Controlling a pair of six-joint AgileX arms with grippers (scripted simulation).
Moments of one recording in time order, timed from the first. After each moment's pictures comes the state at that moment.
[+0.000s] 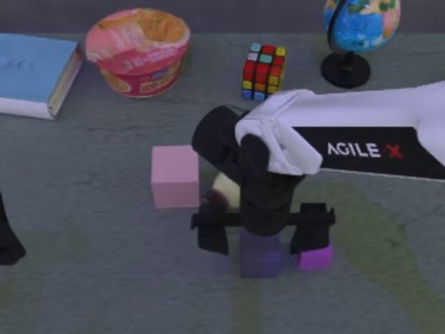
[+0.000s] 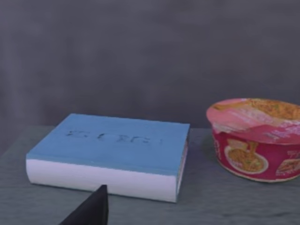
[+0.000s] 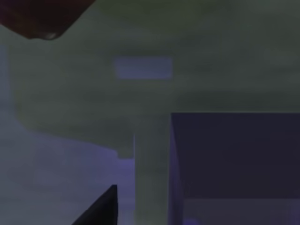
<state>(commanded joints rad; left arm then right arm) 0.02 0.00 0.00 0.00 0.00 0.00 0.79 2.15 1.48 -0.89 0.02 0.80</state>
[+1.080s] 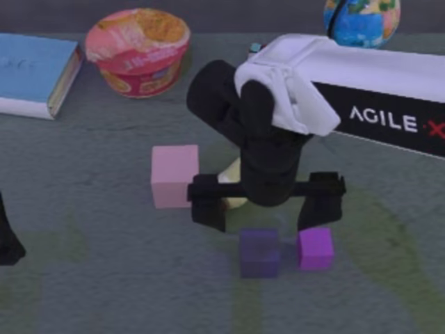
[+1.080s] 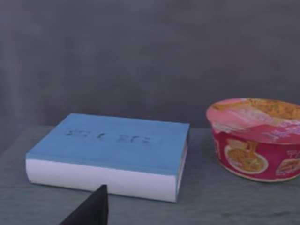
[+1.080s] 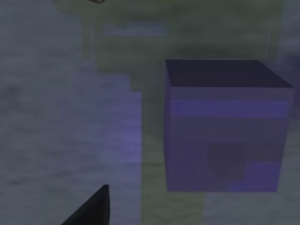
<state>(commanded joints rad) 0.02 0.00 0.00 0.00 0.00 0.00 0.80 2.06 1.63 -1.13 0.02 0.80</state>
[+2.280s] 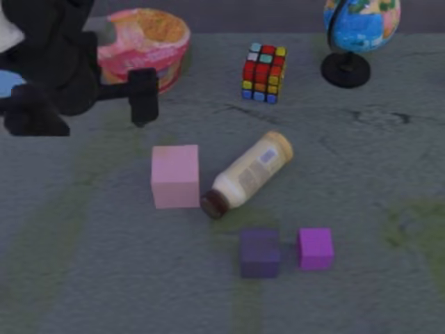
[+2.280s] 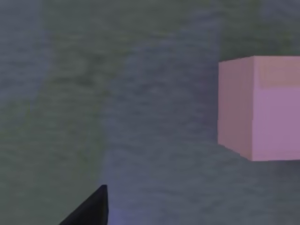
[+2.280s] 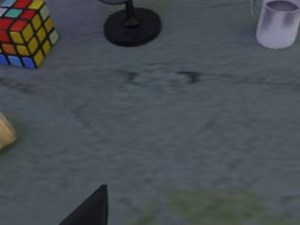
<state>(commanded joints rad) -0.34 1.69 1.39 -0.93 0.01 -0.37 0.20 0.47 0.39 -0.37 0.14 0.17</state>
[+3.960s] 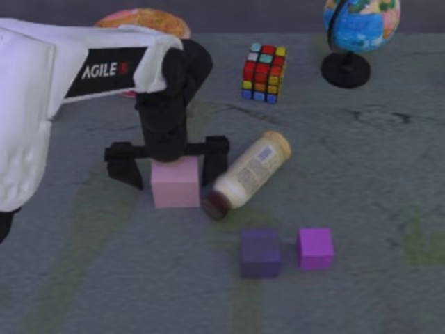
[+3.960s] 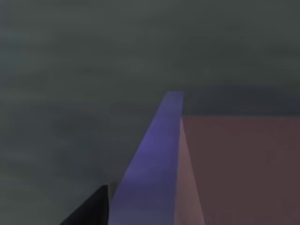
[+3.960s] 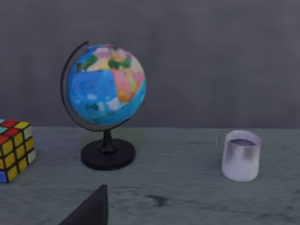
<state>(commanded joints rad) -0.47 2.35 1.72 -0.94 0.00 -0.50 0.01 0.00 0.00 0.00 0.00 0.00</state>
